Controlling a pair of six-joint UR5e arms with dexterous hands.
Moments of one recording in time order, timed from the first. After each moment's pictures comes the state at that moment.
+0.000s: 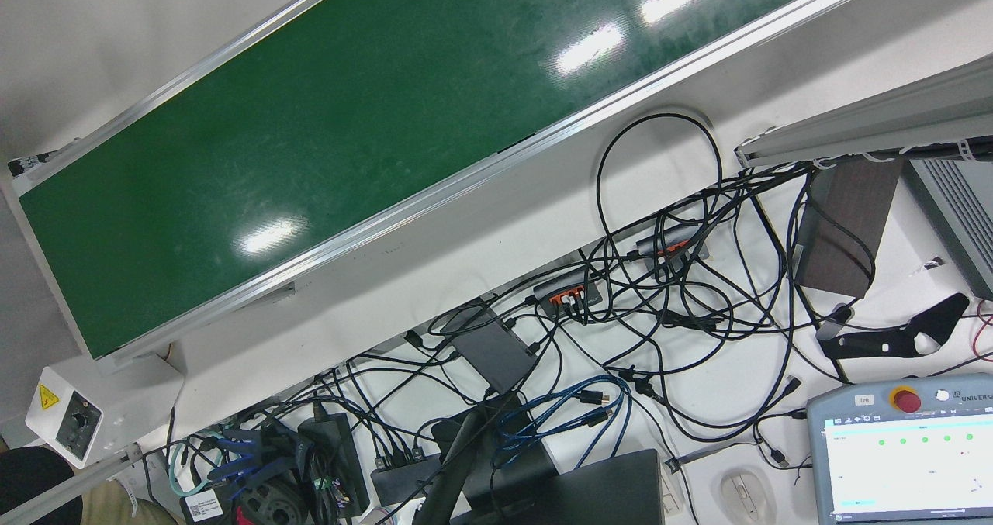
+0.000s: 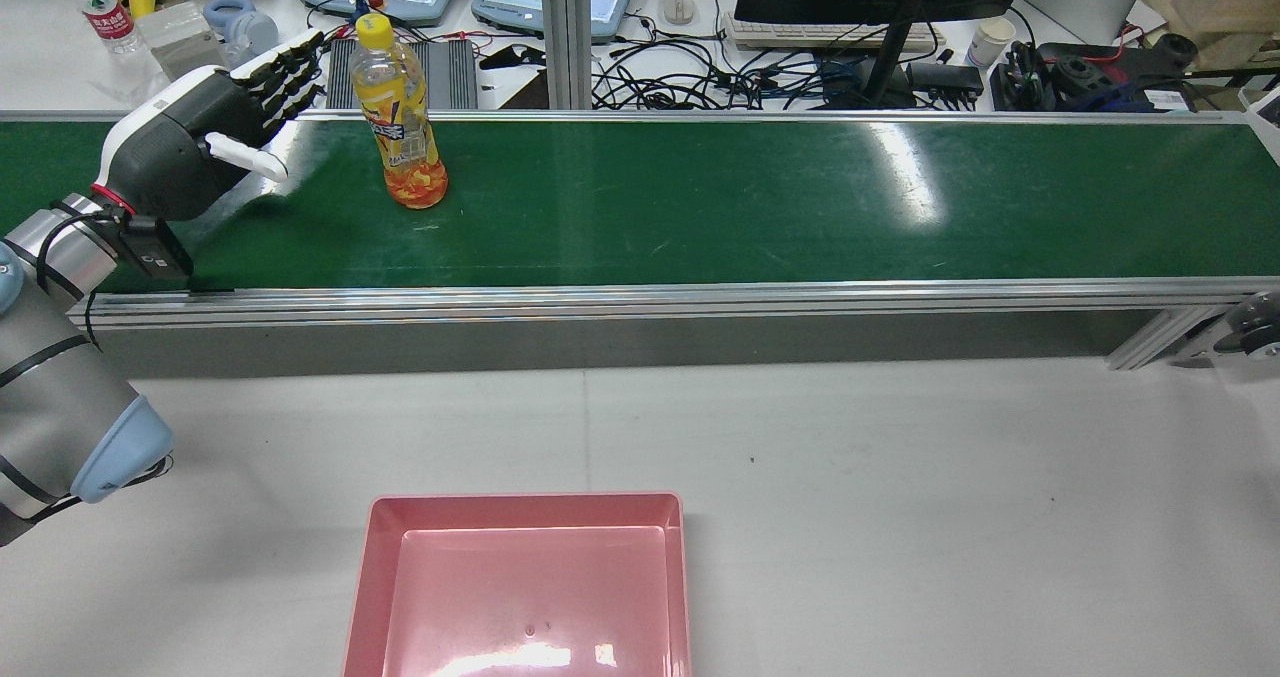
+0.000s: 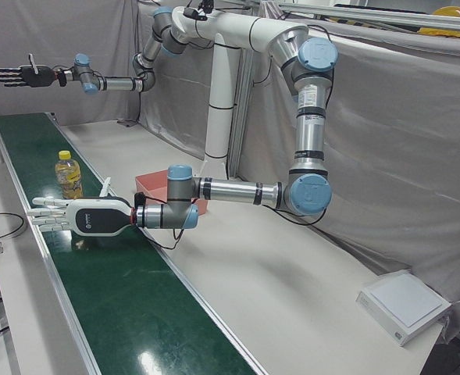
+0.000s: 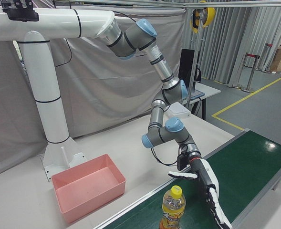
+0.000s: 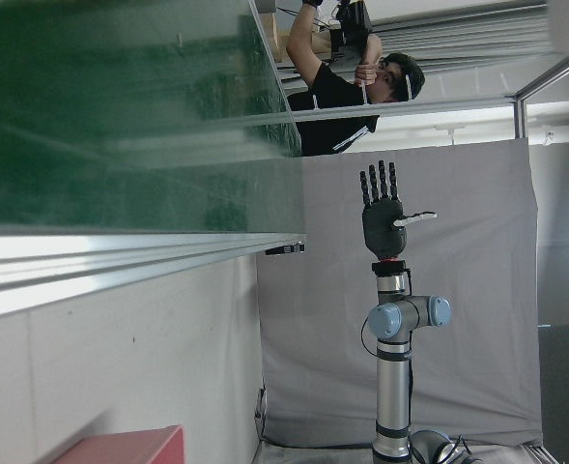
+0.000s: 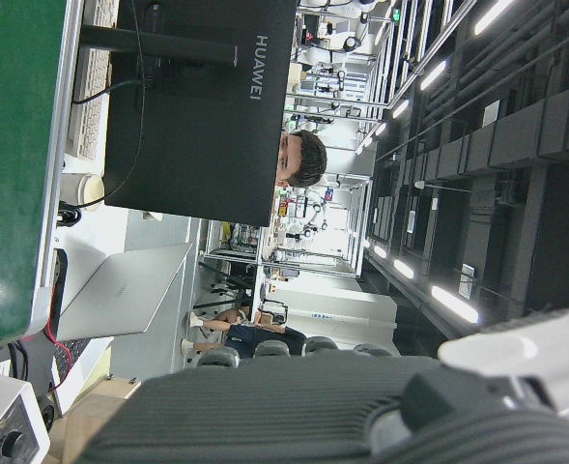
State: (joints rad) left arm -0.93 -2.03 -1.59 0.08 1.33 0.29; right arm 1.60 -1.57 1.65 -3.27 -1.58 -0.10
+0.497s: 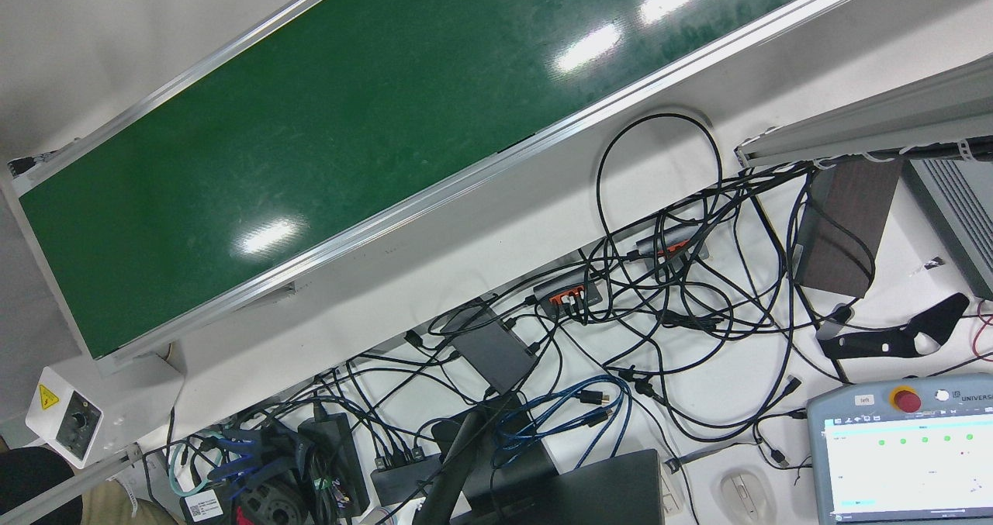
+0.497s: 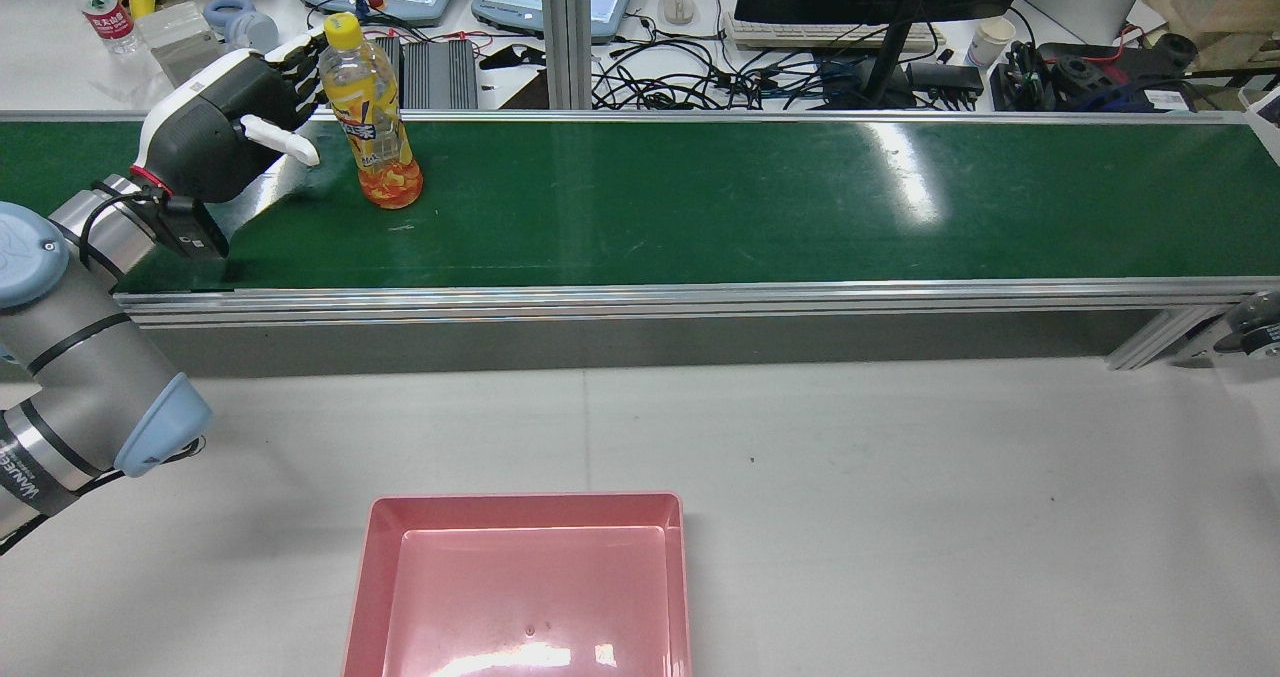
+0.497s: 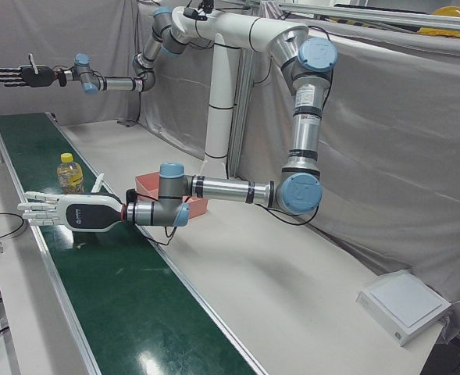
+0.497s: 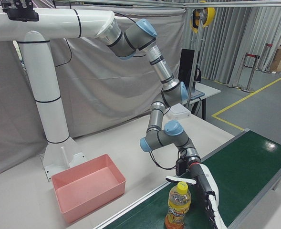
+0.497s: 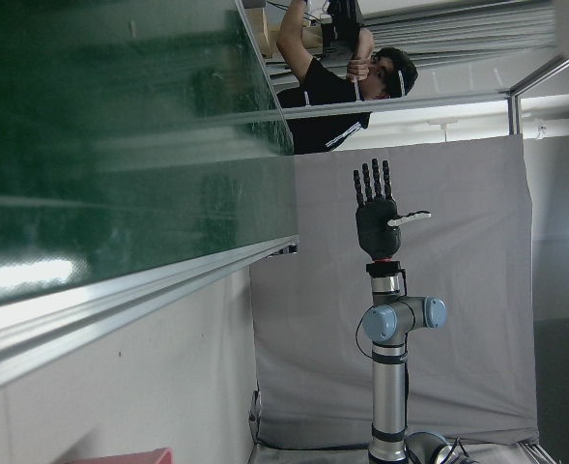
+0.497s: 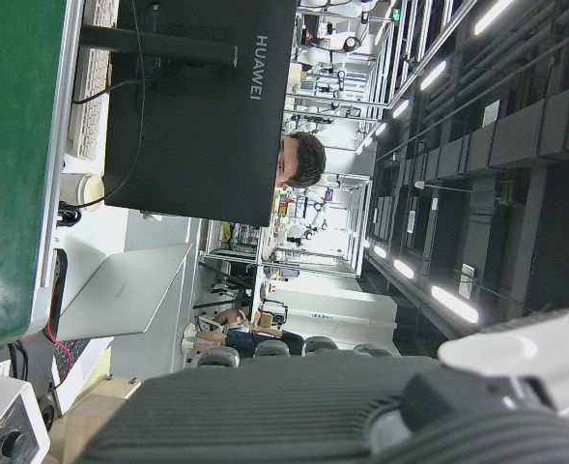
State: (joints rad) left arm -0.92 -2.09 -1.53 0.06 1.33 0.29; right arm 1.60 -1.57 1.65 -3.27 -1.58 -0.10
